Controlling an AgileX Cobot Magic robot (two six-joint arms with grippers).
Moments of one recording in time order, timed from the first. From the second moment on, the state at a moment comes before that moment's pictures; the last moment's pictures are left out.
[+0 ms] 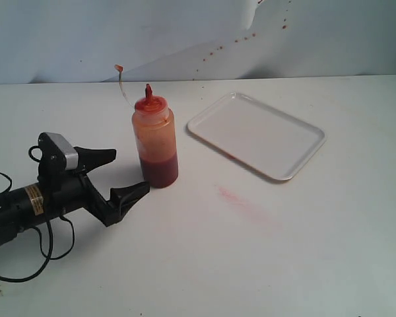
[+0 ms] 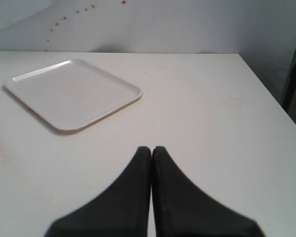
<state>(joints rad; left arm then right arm) -0.07 2.13 -0.62 0.81 -1.20 -0.17 0.02 0.00 0.00 -0.09 0.35 0.06</state>
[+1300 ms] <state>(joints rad) -0.17 2.49 -1.14 0.98 -1.20 -0.32 0.02 0.00 0.00 -0.08 0.35 0.06</state>
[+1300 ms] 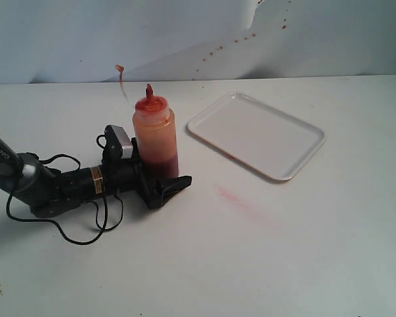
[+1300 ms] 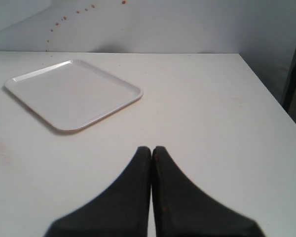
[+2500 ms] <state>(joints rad) -0.17 2.49 -1.15 0.94 -1.16 -0.31 0.02 0.00 0.00 -0.08 0.35 0.06</state>
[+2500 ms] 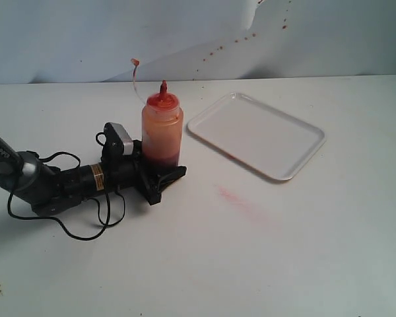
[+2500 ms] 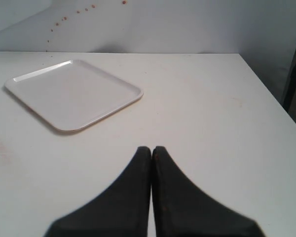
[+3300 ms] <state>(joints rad) -0.11 2.42 -1.15 1.14 -1.11 -0.31 0.02 0.00 0.00 -0.08 0.35 0.06</state>
